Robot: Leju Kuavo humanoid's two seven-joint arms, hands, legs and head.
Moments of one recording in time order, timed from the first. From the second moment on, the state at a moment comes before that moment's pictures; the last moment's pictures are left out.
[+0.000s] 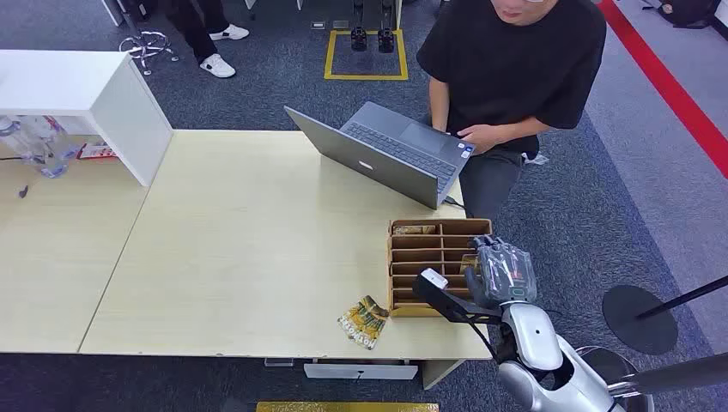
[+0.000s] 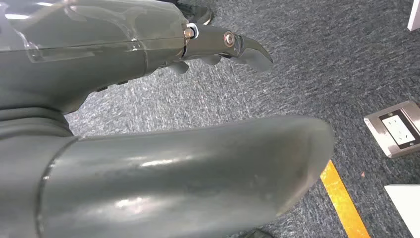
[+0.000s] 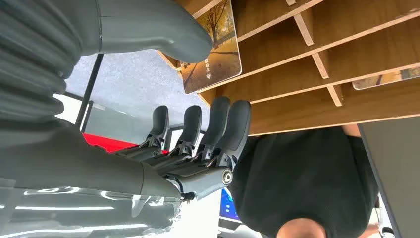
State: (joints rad) left arm -0.14 0.01 -1.08 -0.25 0.47 0.51 -0.04; right arm -0.07 -0.46 0.59 -1.70 1.11 -0.18 0.64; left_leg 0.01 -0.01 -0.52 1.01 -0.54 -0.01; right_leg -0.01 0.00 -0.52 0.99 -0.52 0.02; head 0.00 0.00
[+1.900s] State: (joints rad) left arm -0.14 0.01 -1.08 -0.25 0.47 0.52 -0.04; right arm -0.08 -0.46 0.58 -1.63 1.16 -0.19 0.66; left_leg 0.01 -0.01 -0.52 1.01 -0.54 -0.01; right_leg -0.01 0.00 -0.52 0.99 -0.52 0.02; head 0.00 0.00
